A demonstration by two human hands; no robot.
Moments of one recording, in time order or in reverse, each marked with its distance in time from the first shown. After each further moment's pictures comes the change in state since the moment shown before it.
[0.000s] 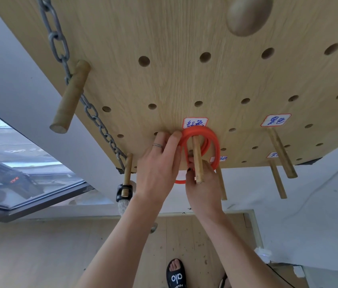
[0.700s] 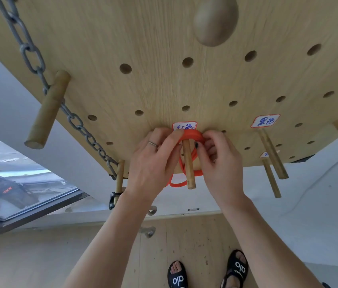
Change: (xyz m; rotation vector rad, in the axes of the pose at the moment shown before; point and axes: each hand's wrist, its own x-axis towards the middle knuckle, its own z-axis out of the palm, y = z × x) left_hand 0.020 -0.004 0.000 -0.097 0.058 0.222; right_hand 0.050 -0.009 -0.056 0.081 0.123 -0.255
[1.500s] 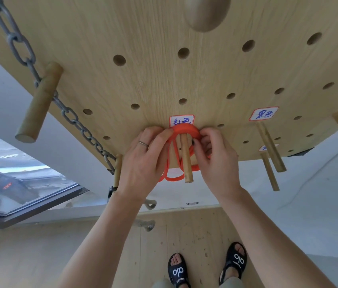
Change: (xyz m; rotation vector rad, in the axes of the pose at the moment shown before) left_hand -0.015 -0.011 -0.003 -0.005 -0.037 -0.023; right_hand -0.005 0.019 0.007 -0.077 -0.014 -0.084
